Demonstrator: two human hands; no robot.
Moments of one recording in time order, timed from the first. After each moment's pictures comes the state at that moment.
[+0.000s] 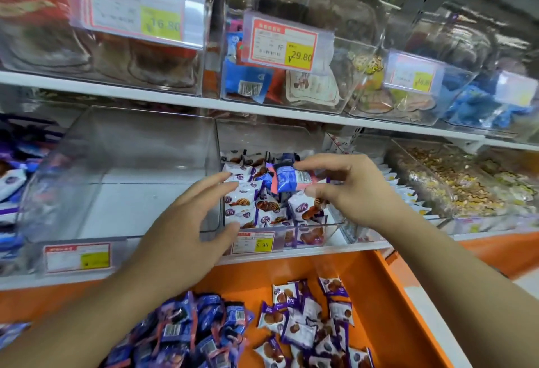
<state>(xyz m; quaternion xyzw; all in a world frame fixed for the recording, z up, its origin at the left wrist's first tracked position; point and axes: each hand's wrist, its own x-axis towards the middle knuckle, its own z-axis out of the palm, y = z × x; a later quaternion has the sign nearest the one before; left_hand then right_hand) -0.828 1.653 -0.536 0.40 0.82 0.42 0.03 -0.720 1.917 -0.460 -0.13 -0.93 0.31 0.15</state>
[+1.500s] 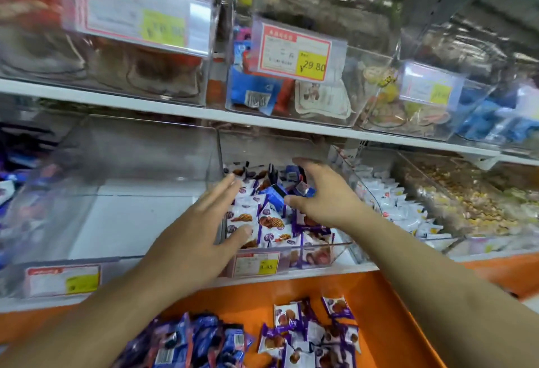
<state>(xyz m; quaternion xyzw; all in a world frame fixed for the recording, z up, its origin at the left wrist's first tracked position) -0.853 1.680 -0.546 0.41 0.84 0.34 0.06 -0.787 1.936 -0.499 -0.19 -0.97 0.16 0.07</state>
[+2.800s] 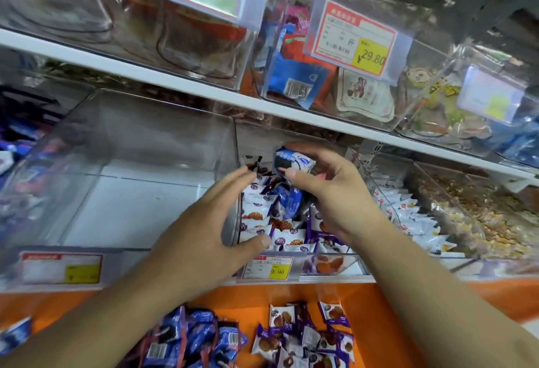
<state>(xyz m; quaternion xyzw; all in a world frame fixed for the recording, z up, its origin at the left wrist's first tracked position) -0.863 1.674 -0.553 0.39 0.80 0.45 0.09 -0.803 1.893 -0.498 -0.10 -0.78 0.59 0.19</state>
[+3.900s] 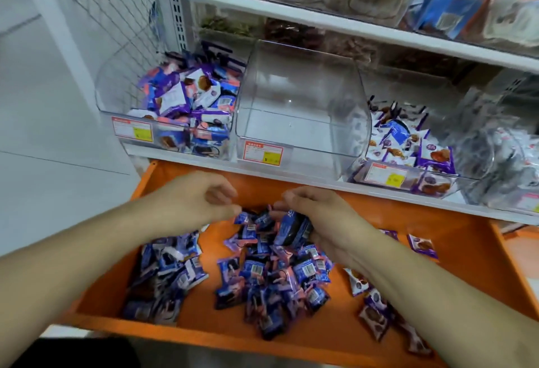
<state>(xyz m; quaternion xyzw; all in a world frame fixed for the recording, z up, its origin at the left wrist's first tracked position) -0.837 1.417 -0.561 0.19 0.89 0.31 0.29 -0.741 1.654 -0.579 -0.25 -0.64 0.71 -0.12</state>
